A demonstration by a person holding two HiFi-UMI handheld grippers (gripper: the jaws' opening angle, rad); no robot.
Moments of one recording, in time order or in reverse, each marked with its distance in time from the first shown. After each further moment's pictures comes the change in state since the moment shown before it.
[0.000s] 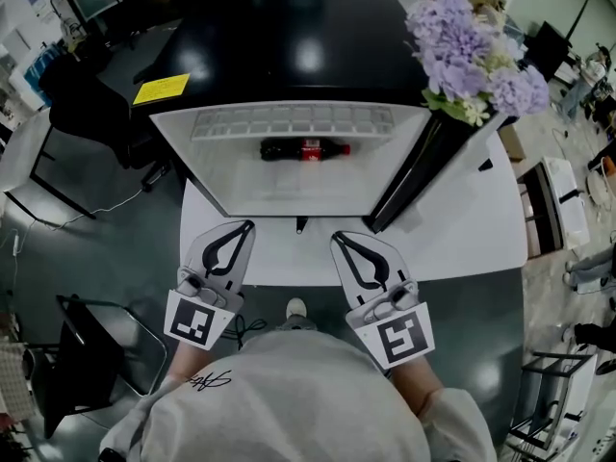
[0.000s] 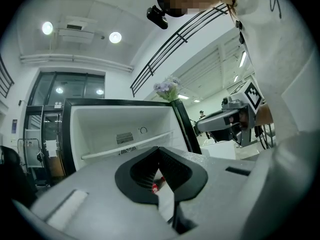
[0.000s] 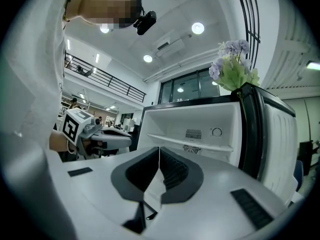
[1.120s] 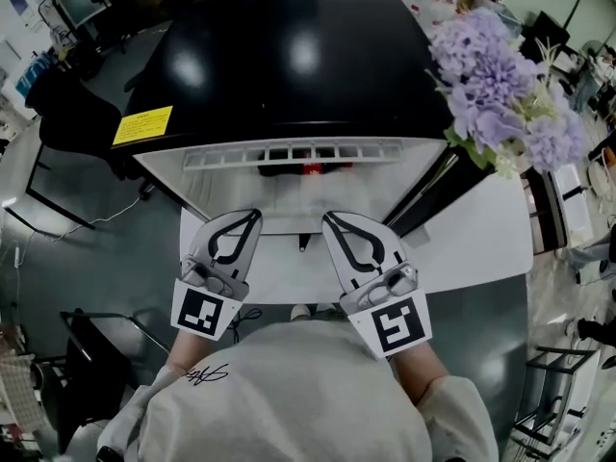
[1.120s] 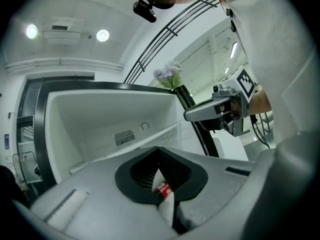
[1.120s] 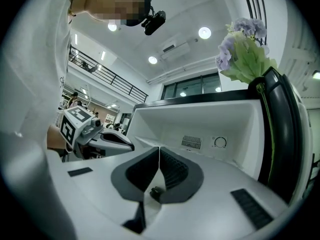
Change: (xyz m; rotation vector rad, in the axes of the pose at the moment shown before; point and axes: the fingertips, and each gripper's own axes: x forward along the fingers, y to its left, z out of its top) left arm 0.058 0.036 -0.013 0.175 0.026 -0.083; right arm 0.063 -0.036 0.007 -0.075 -0.017 -0.013
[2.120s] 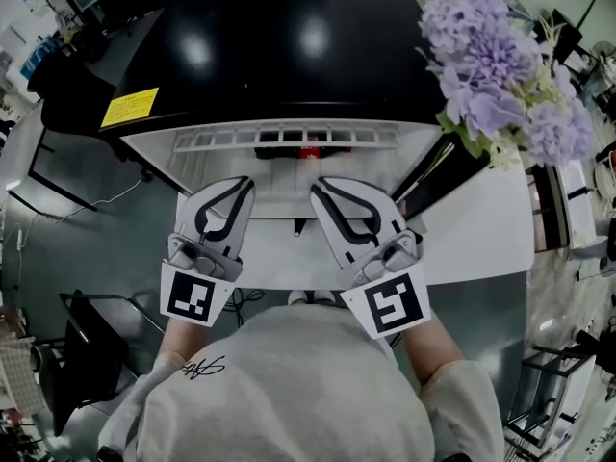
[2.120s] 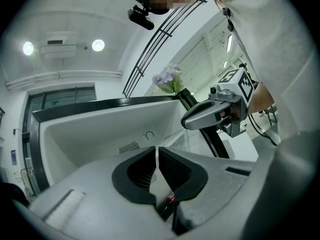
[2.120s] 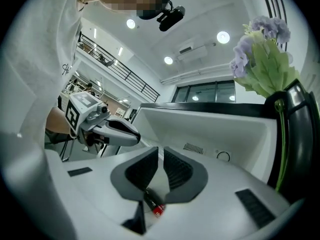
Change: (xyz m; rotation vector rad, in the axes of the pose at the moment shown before) left arm 0.013 0.012 0.032 0.072 -0.018 0.083; right arm 0.012 -0.013 0.015 -0.183 -0.020 0.098
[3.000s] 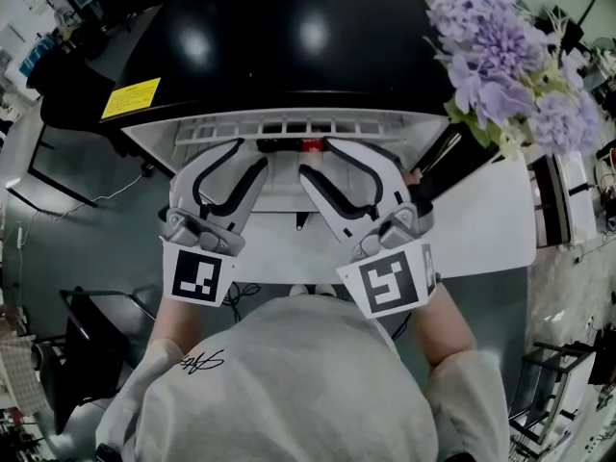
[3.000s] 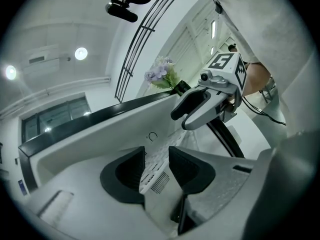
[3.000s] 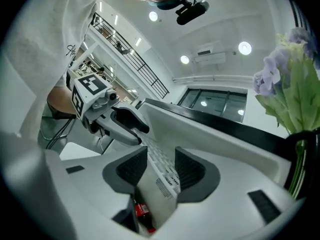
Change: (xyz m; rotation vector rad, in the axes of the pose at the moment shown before) left arm 0.021 0.018 0.017 0.194 0.001 0.000; right arm 0.022 -0.010 0.013 -0.227 0.031 0.018
